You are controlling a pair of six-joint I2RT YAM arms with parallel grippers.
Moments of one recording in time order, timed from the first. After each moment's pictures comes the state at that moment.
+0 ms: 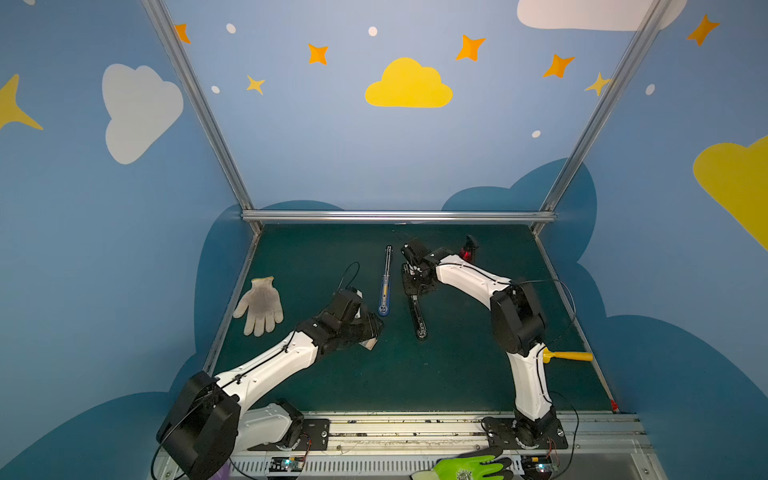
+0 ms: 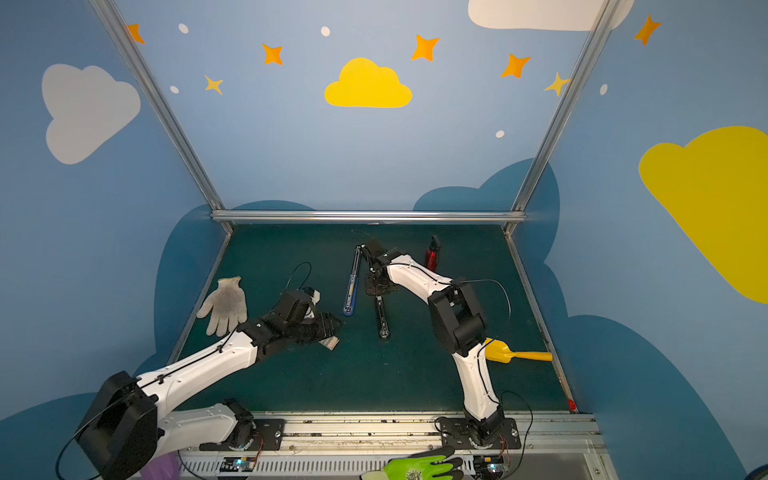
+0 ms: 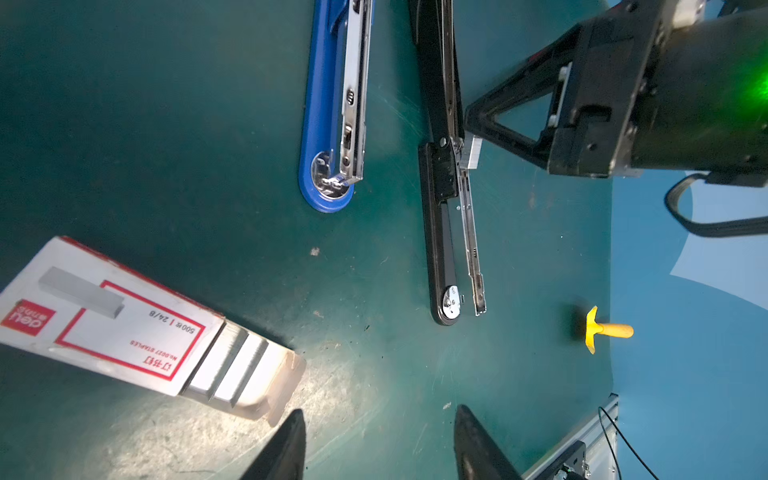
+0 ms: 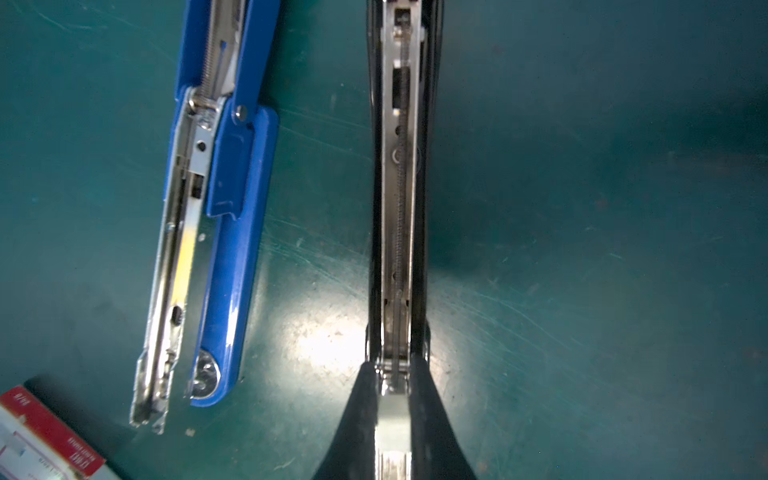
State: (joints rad) left arm -0.60 1.21 0.67 -0.28 0.19 -0.84; right arm 0.67 2.14 1.73 -0.82 0.05 0.42
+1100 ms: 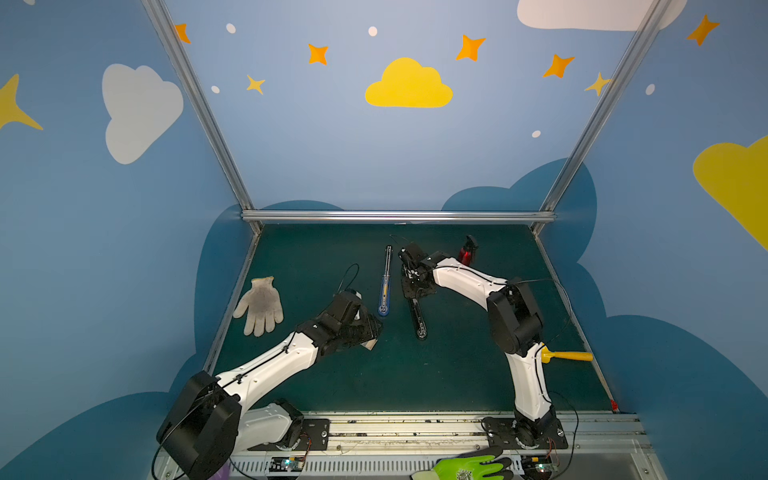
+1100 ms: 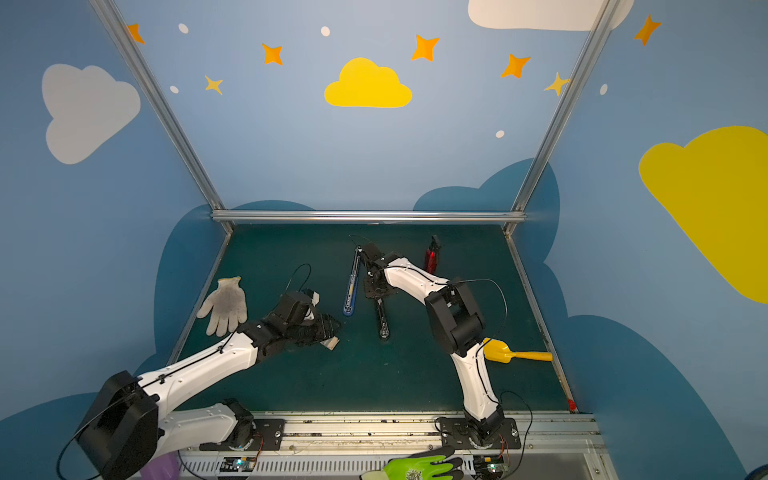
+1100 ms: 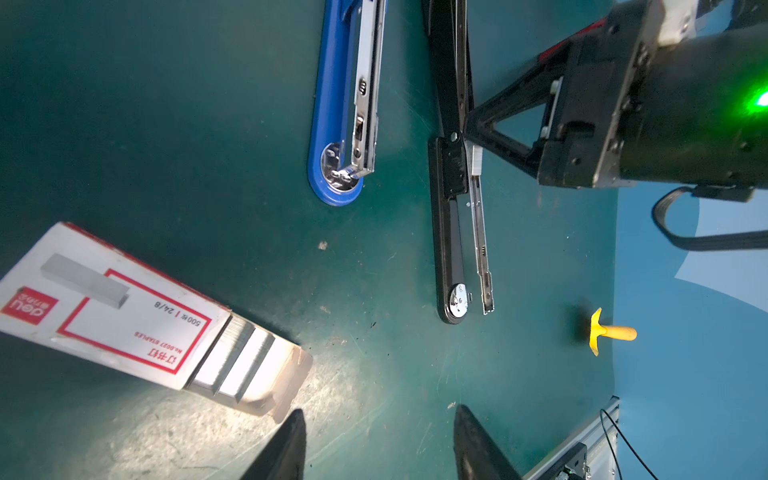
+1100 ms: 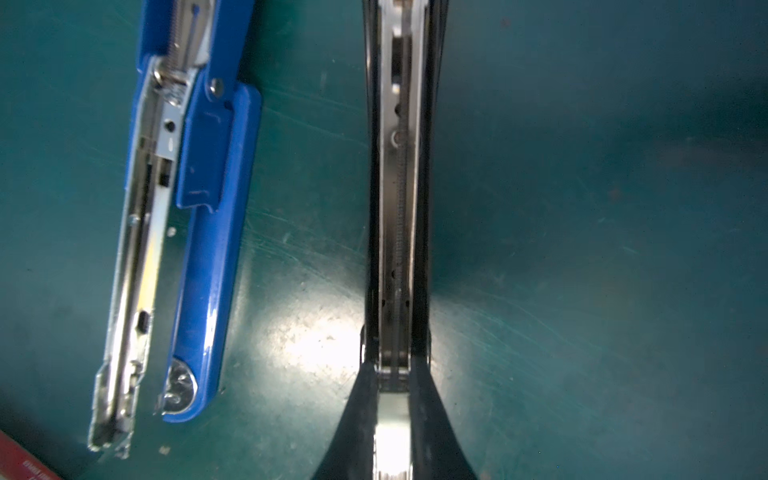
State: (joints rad) left arm -0.60 1.21 0.66 -0.27 0.19 -0.86; right arm 0.69 2.15 1.70 -0.80 0.09 0.42
